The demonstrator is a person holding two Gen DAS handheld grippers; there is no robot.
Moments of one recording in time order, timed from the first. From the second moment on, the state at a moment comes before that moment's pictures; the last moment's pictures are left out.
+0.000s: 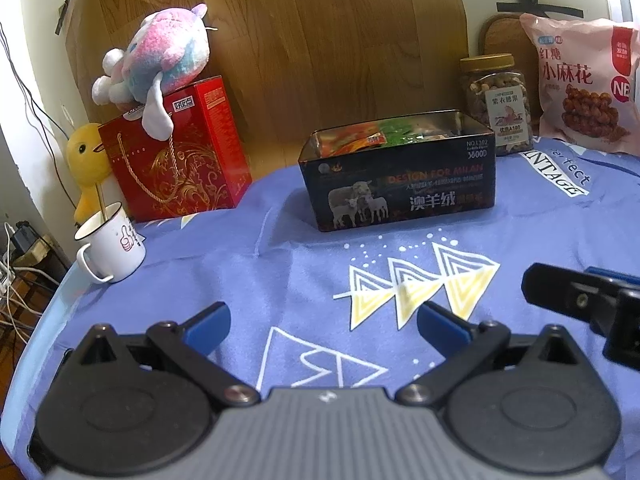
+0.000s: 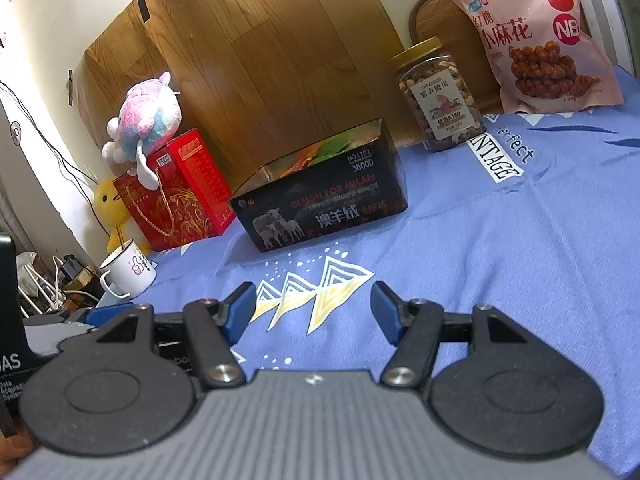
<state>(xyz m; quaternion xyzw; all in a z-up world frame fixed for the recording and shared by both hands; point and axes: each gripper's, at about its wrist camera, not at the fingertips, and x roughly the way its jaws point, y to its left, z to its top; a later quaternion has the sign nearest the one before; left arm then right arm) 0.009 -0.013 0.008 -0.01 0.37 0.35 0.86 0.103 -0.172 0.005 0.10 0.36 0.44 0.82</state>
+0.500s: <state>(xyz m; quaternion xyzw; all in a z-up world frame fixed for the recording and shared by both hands) 0.013 -0.014 0.005 0.00 0.37 0.35 0.86 0.103 -0.172 0.004 0.10 0.36 0.44 0.82</state>
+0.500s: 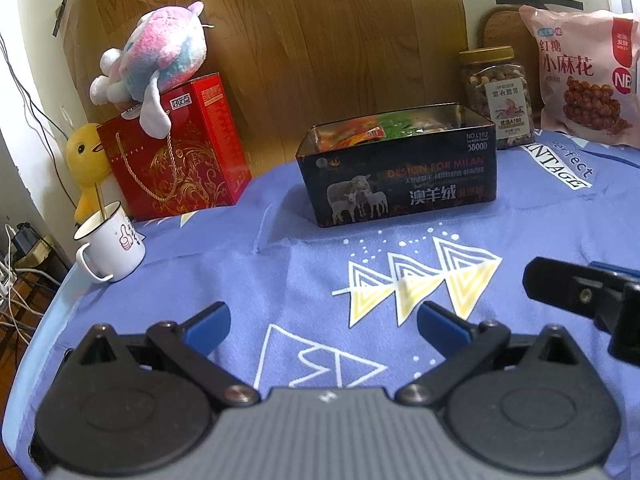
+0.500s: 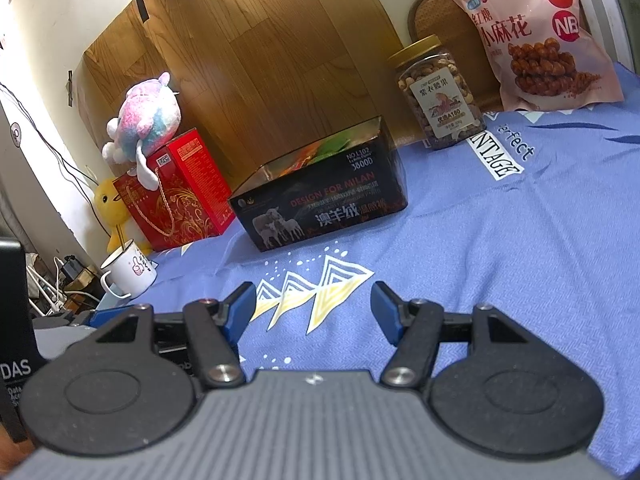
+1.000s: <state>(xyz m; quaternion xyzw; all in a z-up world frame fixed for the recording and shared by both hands) 0.018 -0.013 0.004 0.00 0.38 0.35 0.86 0.107 -0.171 0.002 0.10 0.36 0.44 0.82</state>
